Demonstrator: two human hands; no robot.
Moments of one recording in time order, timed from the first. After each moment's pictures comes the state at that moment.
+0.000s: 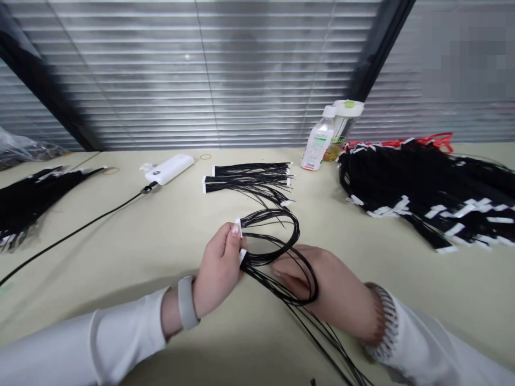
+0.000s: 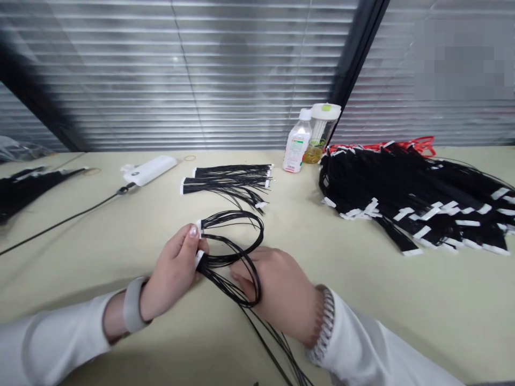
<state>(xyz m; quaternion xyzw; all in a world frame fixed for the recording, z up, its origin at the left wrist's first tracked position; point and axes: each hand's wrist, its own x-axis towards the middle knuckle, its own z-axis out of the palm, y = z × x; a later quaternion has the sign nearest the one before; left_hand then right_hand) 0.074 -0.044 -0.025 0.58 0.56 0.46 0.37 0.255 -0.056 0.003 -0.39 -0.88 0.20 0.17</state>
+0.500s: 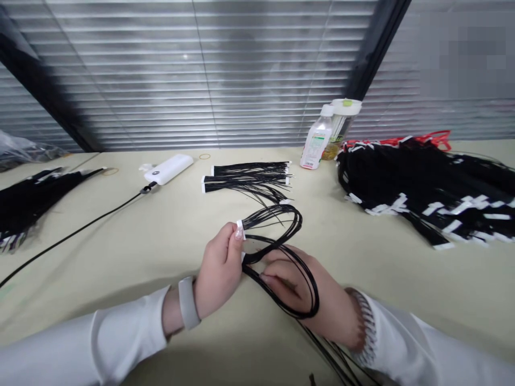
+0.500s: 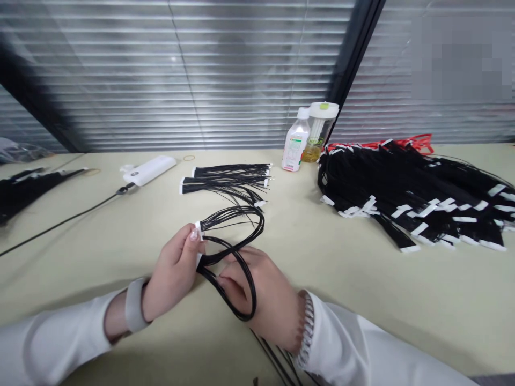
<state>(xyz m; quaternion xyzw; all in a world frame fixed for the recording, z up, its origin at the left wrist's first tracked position) 0.074 -0.048 -0.020 0.65 0.54 0.45 0.29 0.240 -0.059 -0.013 -0.33 -0.85 0.25 0.31</state>
